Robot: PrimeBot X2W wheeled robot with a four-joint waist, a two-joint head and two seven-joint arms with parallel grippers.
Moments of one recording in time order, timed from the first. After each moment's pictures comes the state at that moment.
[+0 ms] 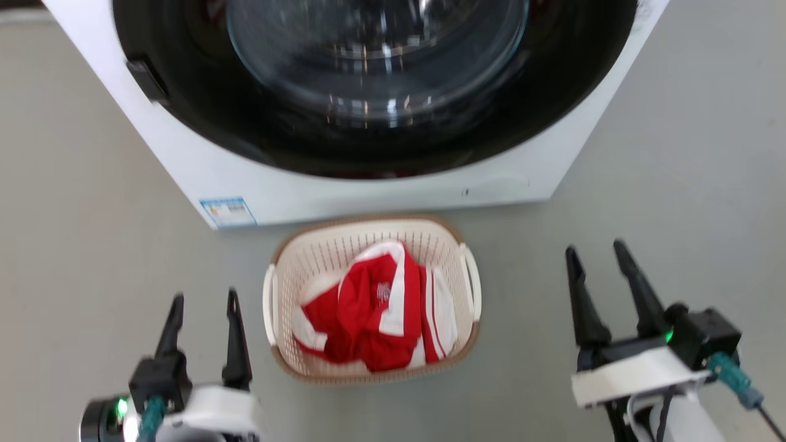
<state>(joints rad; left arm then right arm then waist) -0.04 0.04 -0.01 0.12 -0.08 0.11 -0.26 -0.15 -0.05 0.02 0.18 0.17 0.12 -0.26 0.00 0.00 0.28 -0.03</state>
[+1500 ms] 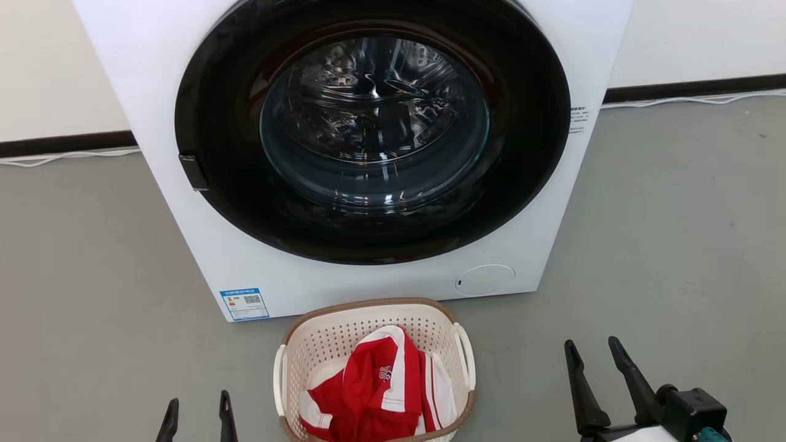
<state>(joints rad) 0.22 0.05 -0.01 0.11 -0.13 0.13 -0.26 0.06 -0.05 0.04 0.24 0.21 0.12 -0.26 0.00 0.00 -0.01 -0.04</state>
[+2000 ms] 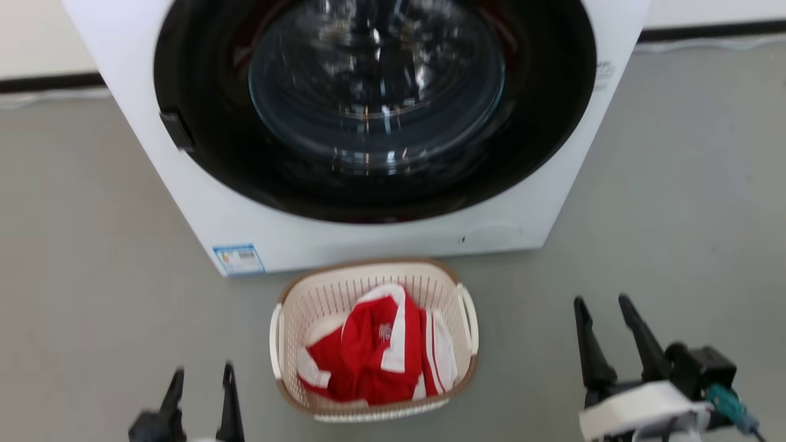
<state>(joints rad) 0.11 0.06 0.00 0.23 -0.13 0.08 -0.26 -0.05 -0.05 0.00 0.28 0.20 0.12 -0.26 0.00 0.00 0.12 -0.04</state>
